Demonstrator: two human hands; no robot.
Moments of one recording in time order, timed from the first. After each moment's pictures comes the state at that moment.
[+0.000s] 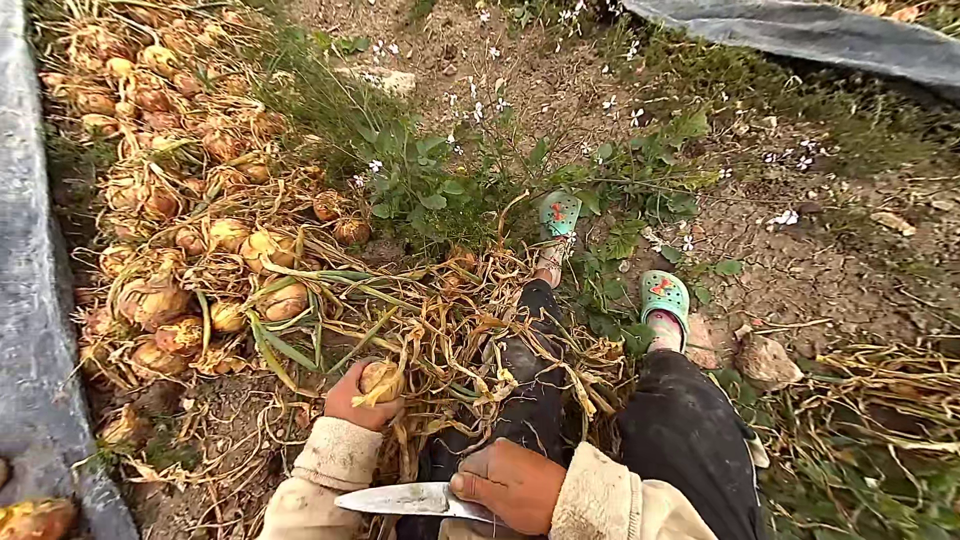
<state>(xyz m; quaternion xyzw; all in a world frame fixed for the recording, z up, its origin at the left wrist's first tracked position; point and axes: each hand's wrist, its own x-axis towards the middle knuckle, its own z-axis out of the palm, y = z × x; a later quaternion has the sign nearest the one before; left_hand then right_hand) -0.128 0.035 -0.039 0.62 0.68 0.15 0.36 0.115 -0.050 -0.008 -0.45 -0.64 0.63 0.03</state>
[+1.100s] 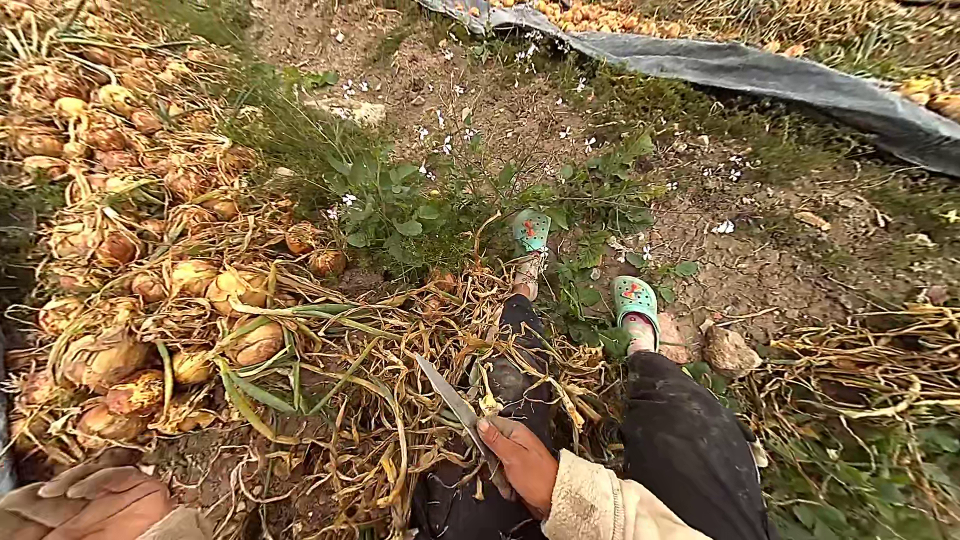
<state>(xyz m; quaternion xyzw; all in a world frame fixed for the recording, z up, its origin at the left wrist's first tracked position) -0.257 0.057 -0.009 0.09 0.17 0.87 0.45 0.120 -0.054 -0.031 -0.58 -0.34 0.67 0.33</state>
